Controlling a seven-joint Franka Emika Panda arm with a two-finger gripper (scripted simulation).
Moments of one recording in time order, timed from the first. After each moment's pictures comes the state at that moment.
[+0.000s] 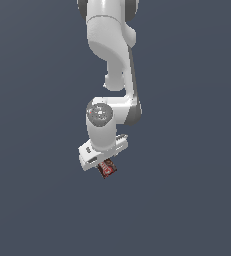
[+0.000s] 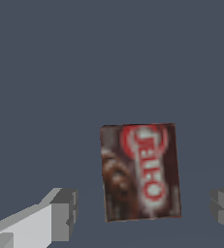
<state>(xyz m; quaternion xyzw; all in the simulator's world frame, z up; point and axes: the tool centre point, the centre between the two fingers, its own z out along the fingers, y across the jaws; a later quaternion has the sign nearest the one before) 0.059 -0.040 0.076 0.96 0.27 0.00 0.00</state>
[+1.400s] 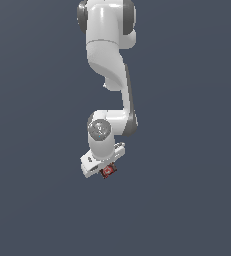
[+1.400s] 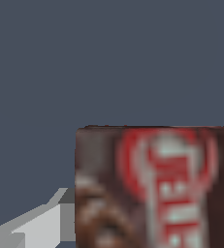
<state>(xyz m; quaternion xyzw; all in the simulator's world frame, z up) 0.063 -0.045 0.016 0.96 0.29 0.00 0.00</state>
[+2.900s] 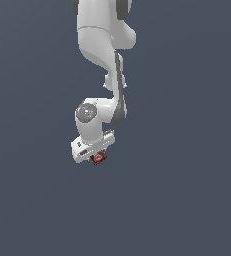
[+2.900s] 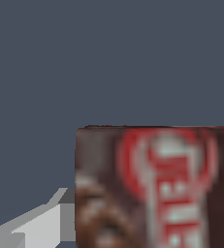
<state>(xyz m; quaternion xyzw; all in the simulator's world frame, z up) 0.006 -0.091 0.030 0.96 0.29 0.00 0.00</state>
